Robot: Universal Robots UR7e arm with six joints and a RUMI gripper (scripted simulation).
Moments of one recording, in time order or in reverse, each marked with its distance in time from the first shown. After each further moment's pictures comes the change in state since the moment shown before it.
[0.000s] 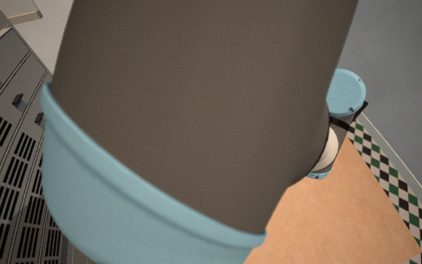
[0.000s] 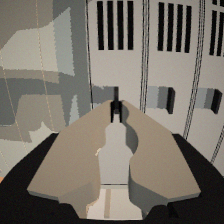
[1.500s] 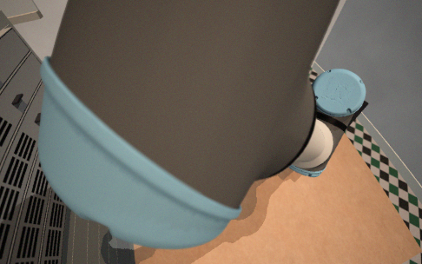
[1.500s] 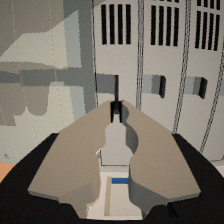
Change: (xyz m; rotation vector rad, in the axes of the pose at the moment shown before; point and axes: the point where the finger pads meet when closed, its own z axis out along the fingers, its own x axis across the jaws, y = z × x) arm 0.000 0.000 -0.032 0.000 0.000 0.000
